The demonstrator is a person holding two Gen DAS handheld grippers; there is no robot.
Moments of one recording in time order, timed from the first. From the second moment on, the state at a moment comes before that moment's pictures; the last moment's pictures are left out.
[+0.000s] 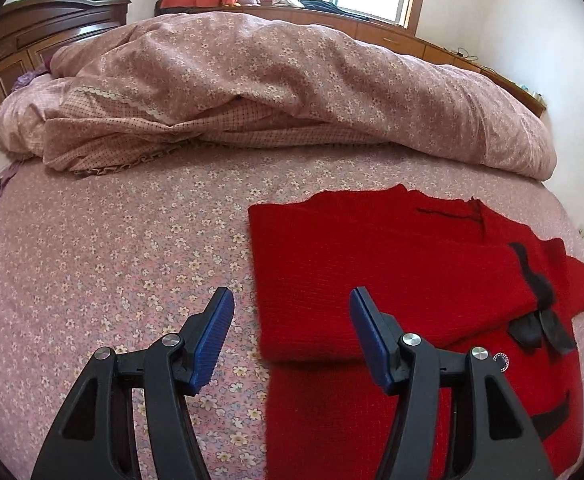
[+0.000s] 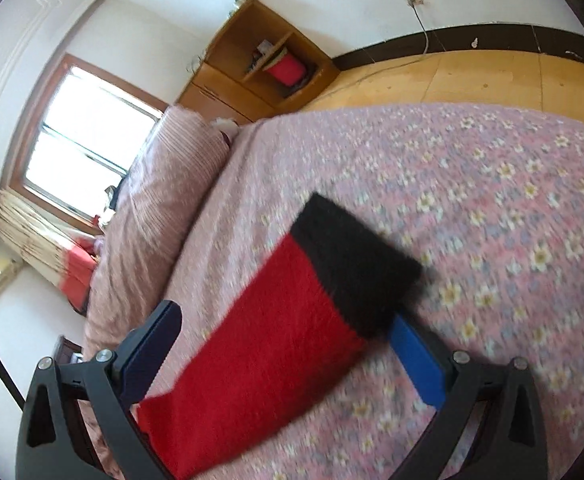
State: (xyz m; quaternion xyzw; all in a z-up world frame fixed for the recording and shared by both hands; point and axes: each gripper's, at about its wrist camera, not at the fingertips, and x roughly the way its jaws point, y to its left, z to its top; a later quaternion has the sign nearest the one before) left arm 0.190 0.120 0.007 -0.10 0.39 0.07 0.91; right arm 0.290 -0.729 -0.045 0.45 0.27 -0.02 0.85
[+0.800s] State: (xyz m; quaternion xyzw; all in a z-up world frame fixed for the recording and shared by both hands) left arm 0.190 0.133 0.010 -0.12 0.39 0.08 0.91; right arm 0.302 -0.649 0.034 0.22 0.28 -0.10 0.93
